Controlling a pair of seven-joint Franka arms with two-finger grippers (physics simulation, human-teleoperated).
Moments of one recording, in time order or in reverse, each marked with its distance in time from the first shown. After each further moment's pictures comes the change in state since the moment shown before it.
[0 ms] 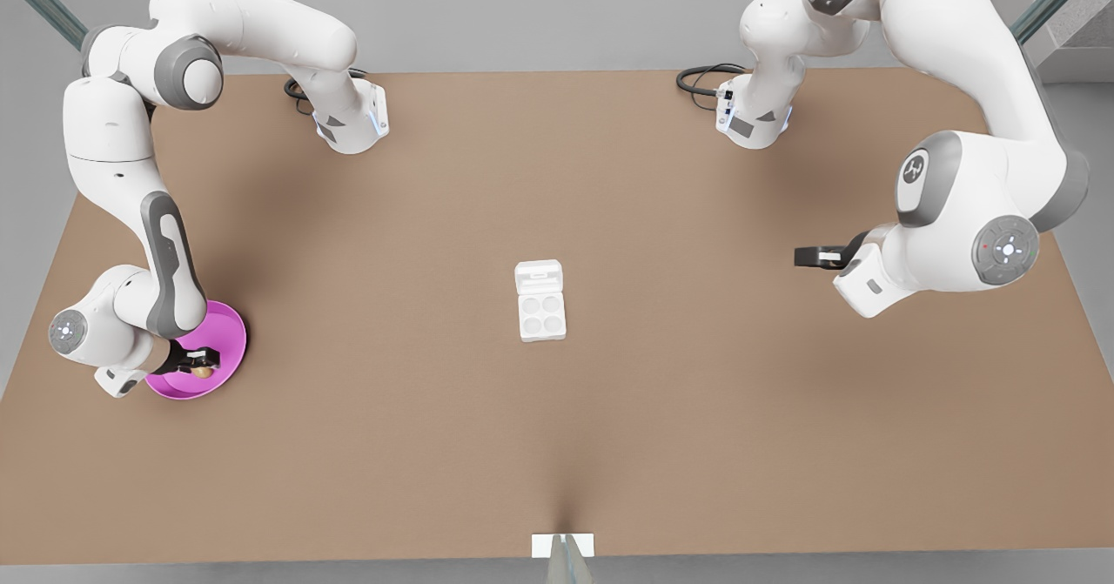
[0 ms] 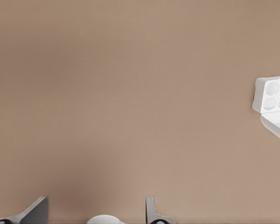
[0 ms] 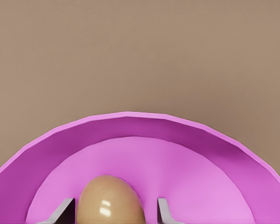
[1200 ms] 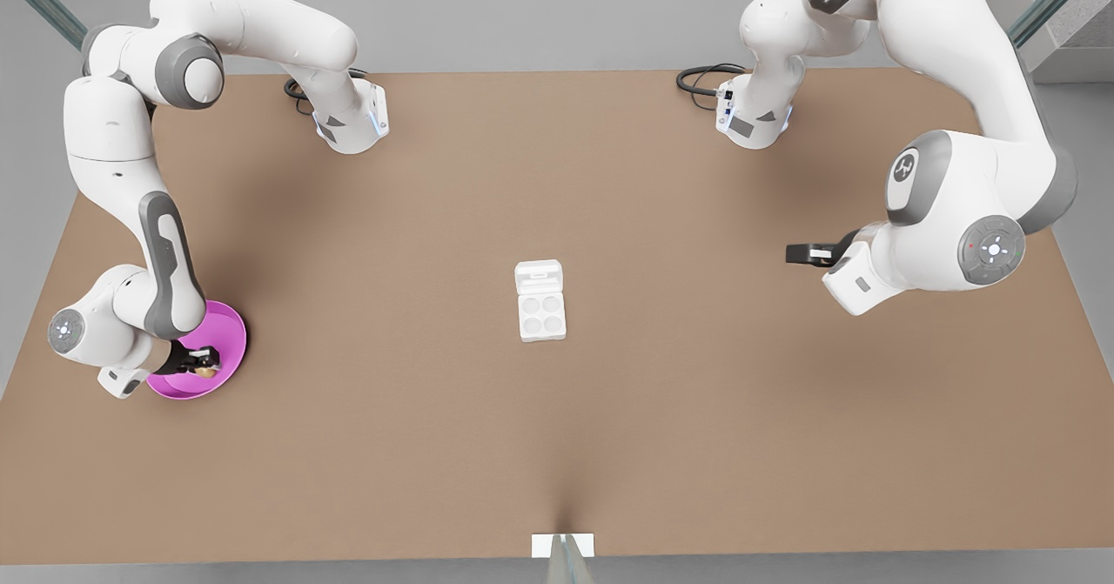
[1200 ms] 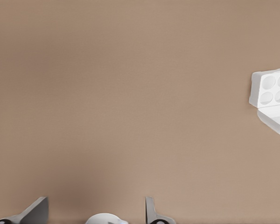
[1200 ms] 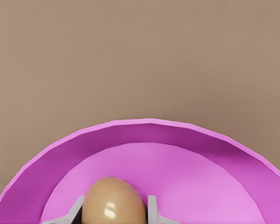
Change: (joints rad) left arm -0.001 0.000 -0.023 -0.001 0.001 -0.004 0.000; right arm 0.005 -0.006 0.000 -0.005 0.057 -0.009 -0.101
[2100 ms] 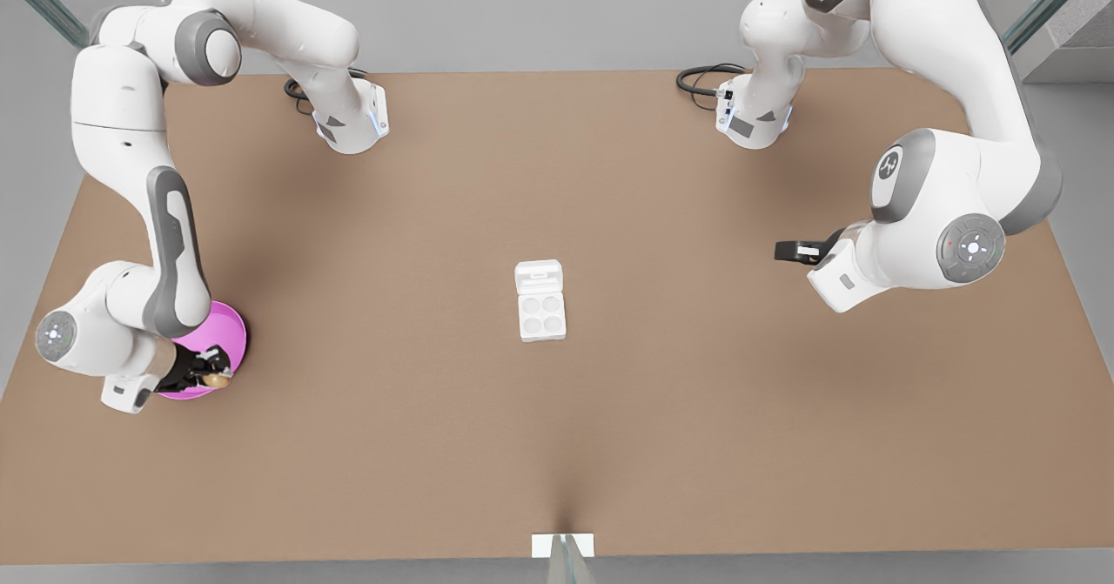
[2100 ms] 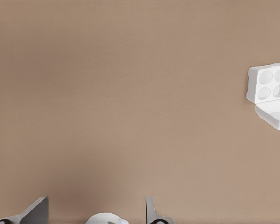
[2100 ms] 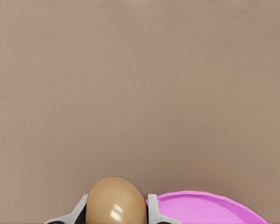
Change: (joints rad) left arm -0.029 0.001 0.001 0.000 0.003 -0.001 0.000; right arm 0.137 -0.121 0.019 0.079 0.046 -0.171 -0.159
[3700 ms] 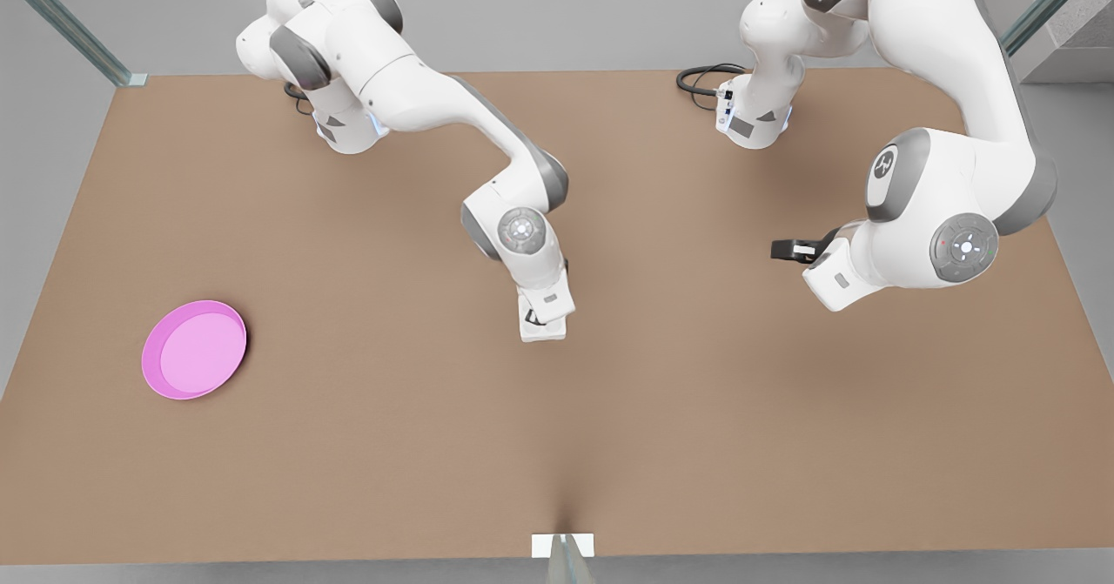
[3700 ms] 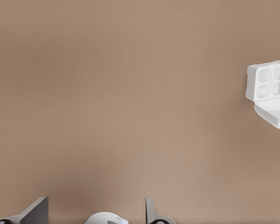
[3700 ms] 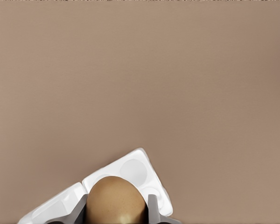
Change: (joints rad) left arm -0.009 0.001 0.000 0.000 0.000 -0.003 -0.002; right arm 1.054 0.073 -0.124 0.247 0.084 -0.043 0.263
